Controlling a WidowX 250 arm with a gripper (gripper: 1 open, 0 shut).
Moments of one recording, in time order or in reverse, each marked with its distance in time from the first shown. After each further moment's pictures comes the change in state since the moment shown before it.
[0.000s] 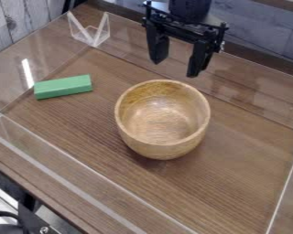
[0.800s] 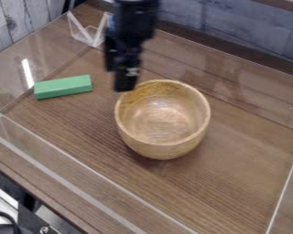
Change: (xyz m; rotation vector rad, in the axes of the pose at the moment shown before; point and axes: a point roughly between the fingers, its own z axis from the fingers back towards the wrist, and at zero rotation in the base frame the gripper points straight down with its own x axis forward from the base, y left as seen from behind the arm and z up) arm -0.034 0.078 -0.028 0.049 0.054 -0.617
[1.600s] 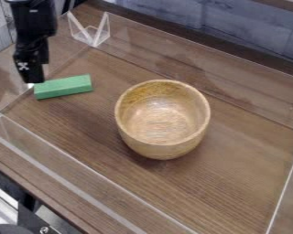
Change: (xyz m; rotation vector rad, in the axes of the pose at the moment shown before) arm -0.096 0.067 -0.027 0.019 -0.058 -0.235
